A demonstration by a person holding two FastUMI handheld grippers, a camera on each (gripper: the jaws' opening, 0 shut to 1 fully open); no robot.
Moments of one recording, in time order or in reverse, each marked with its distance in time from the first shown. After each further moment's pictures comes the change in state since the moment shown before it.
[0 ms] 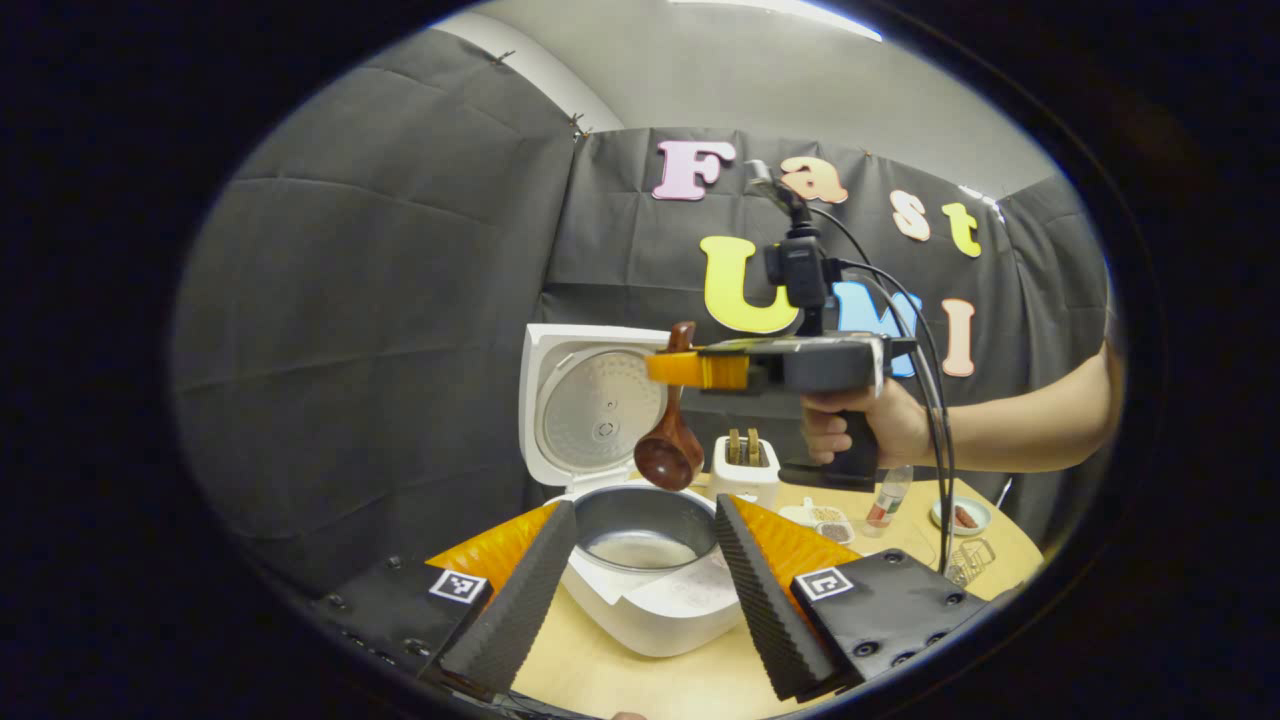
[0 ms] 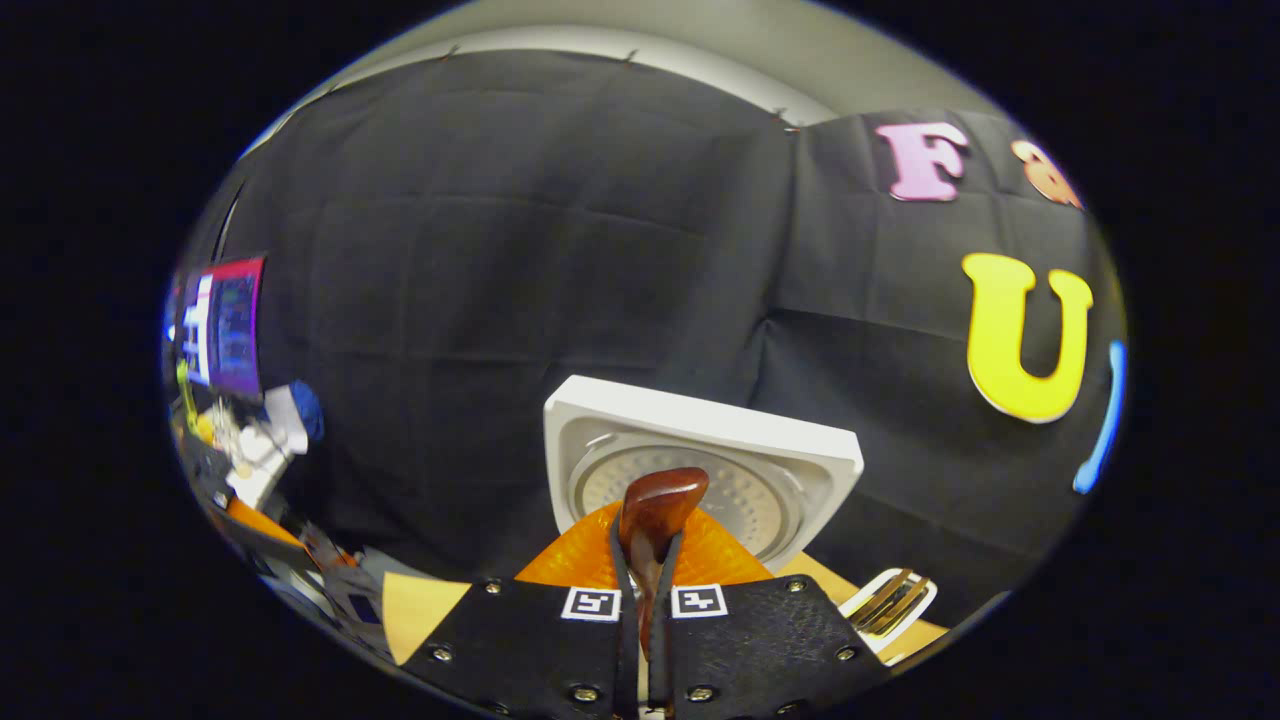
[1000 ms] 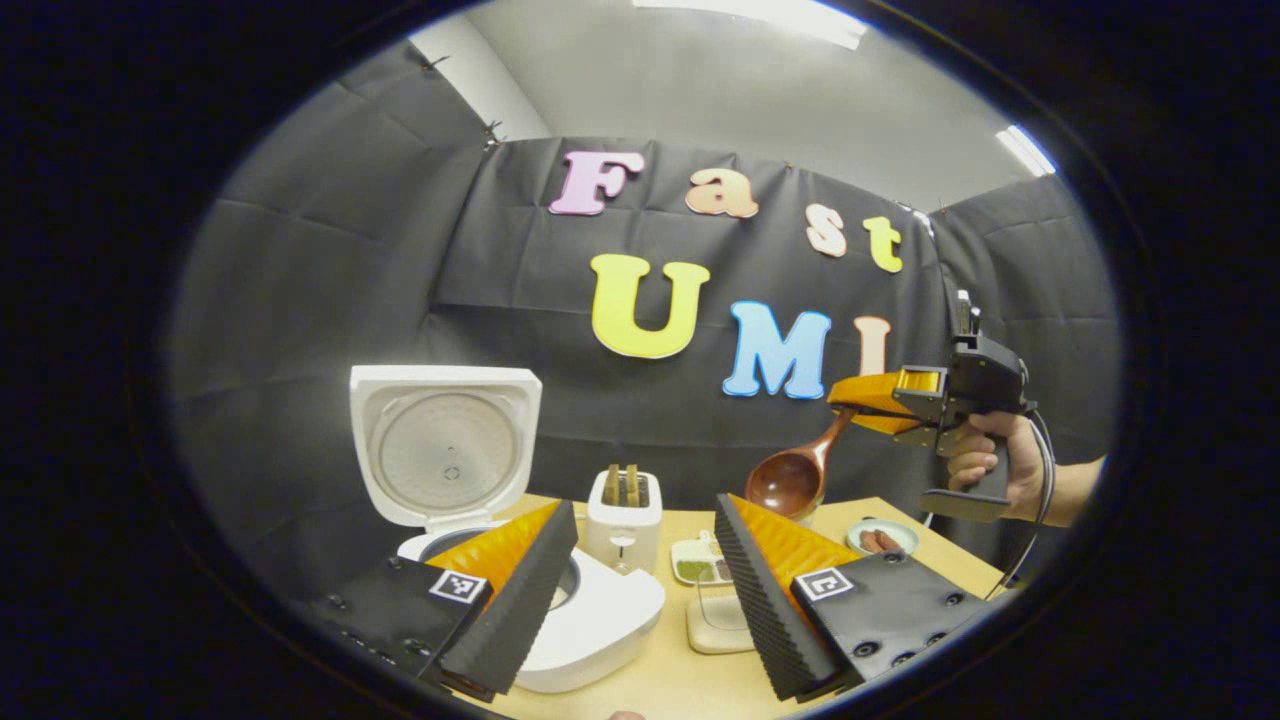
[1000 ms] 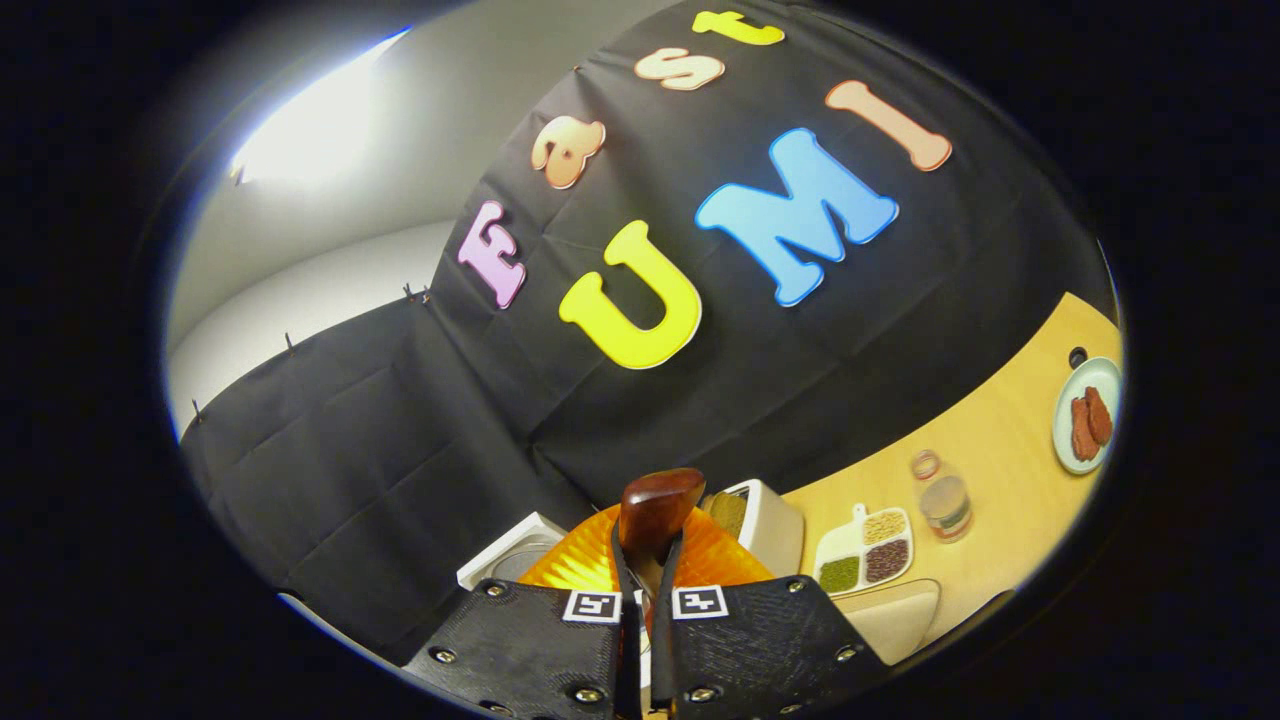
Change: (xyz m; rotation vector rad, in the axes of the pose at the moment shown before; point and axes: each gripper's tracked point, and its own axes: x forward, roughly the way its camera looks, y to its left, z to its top) left arm 0.039 -0.153 0.045 0.024 -0.054 -0.268; right arm -0.301 -0.197 -0.033 0.830 -0.300 -0.475
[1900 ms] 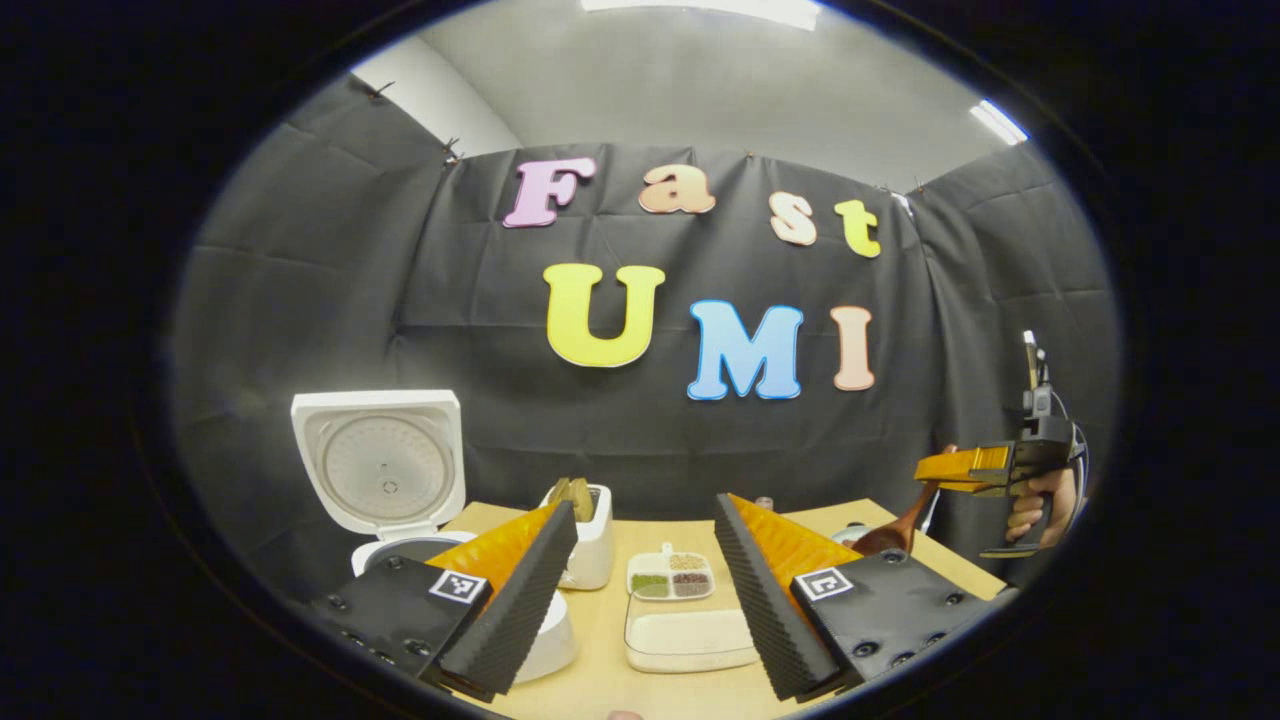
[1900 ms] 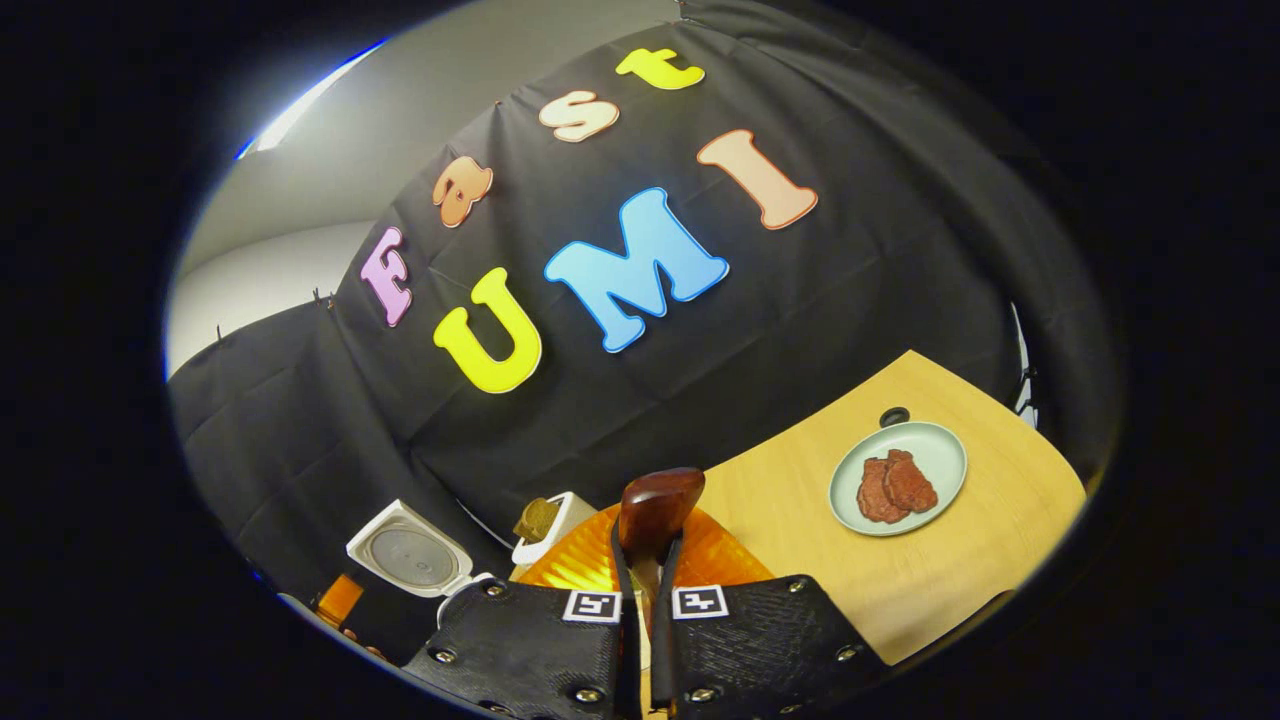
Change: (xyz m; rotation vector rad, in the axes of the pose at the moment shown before) left arm 0.029 -0.115 0.015 0.069 -0.011 0.025; right arm -0.143 -0.179 0.046 -0.088 -0.025 -0.306
